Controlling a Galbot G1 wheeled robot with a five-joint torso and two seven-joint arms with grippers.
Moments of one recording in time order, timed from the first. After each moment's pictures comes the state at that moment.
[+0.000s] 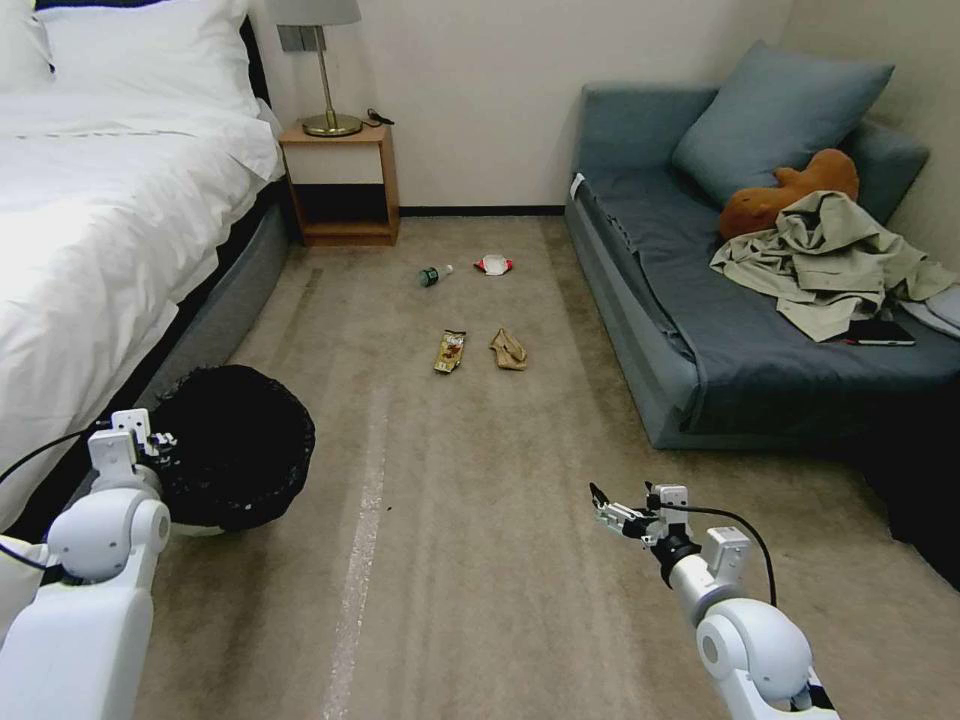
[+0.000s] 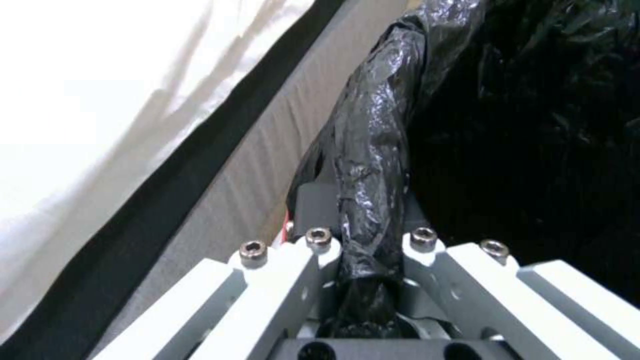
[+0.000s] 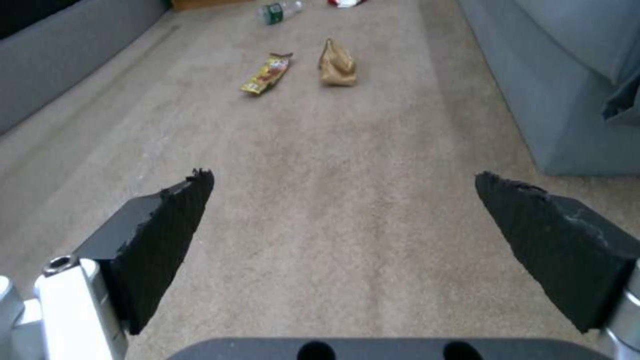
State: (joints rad) left arm 1.15 -1.13 -0.80 -1.74 -0.30 0.59 -0.23; right arm -1.43 1.32 0.53 1.91 0.37 -0.32 -0.08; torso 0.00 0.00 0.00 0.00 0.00
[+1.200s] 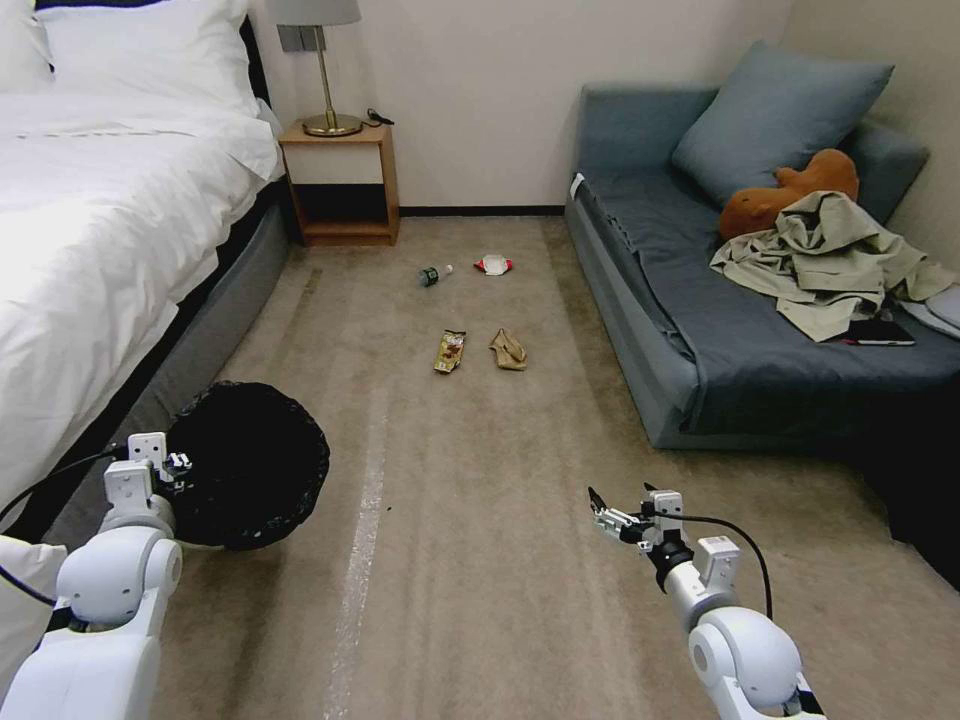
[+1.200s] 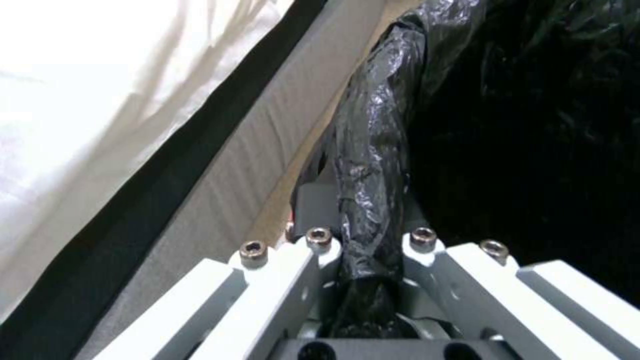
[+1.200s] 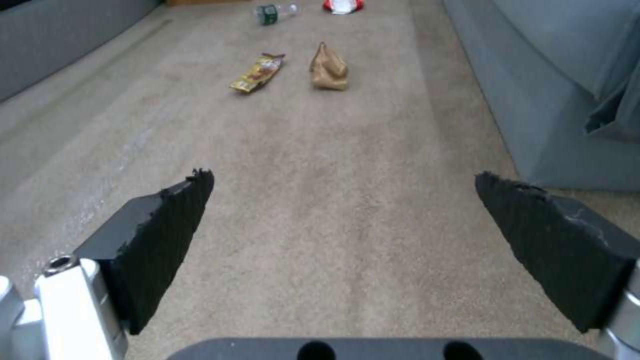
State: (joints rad) left arm 1.24 -1.17 -0.79 -1.81 -0.24 0.53 -0.18; right arm -1.43 1.33 0.52 1.88 0.28 -0.26 -0.09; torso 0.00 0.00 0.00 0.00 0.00
